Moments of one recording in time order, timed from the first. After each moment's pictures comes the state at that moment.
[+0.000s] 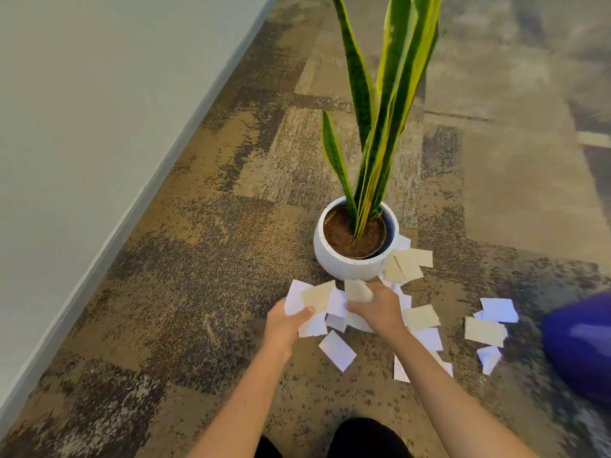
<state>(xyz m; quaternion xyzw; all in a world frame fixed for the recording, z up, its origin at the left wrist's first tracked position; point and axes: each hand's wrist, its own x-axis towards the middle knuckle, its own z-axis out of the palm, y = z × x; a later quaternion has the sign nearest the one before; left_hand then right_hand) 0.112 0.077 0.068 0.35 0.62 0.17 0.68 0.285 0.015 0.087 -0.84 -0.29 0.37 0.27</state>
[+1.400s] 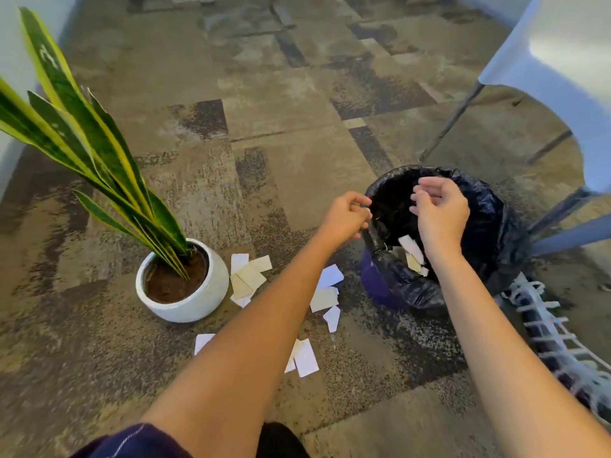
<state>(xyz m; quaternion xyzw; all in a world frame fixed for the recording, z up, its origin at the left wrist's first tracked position) 0.499 -0.084 0.256 0.73 0.23 -0.03 0.64 0.558 -0.224 0.268 -0.81 -0.02 -0.05 0.59</state>
